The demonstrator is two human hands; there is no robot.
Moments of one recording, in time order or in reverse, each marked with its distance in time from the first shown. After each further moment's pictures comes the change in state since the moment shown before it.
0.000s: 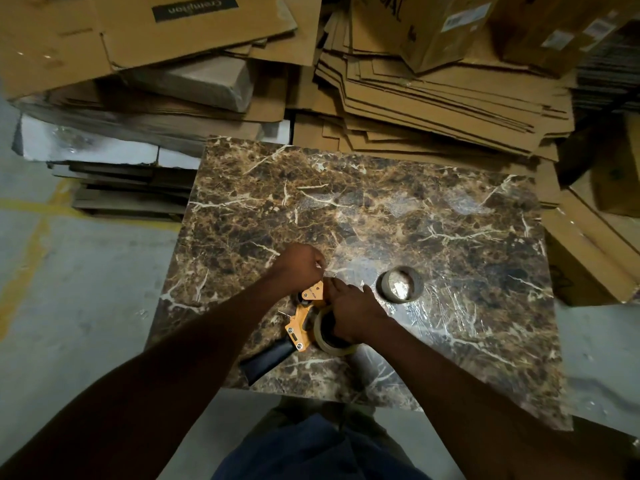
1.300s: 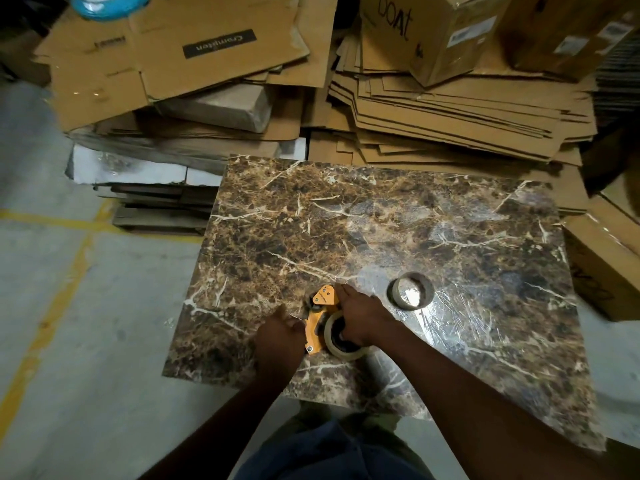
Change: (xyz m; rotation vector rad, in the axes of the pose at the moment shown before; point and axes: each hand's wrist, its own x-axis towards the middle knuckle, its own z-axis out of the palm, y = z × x) left_hand -0.140 0.004 0.050 -0.263 0.411 -0.595; right_hand -0.002 0.000 -0.008 0.078 -0.087 0.009
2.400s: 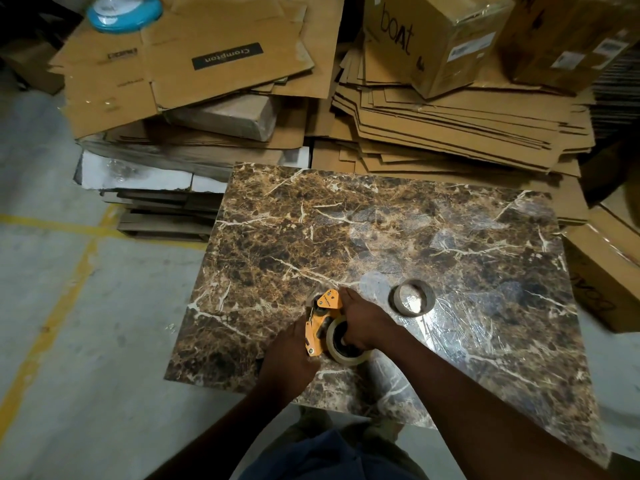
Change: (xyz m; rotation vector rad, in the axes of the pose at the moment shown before) left_hand -0.004 -0.036 0.016 0.213 -0.263 0.429; right_hand 0.005 0.003 0.002 0.017 0.050 -0.015
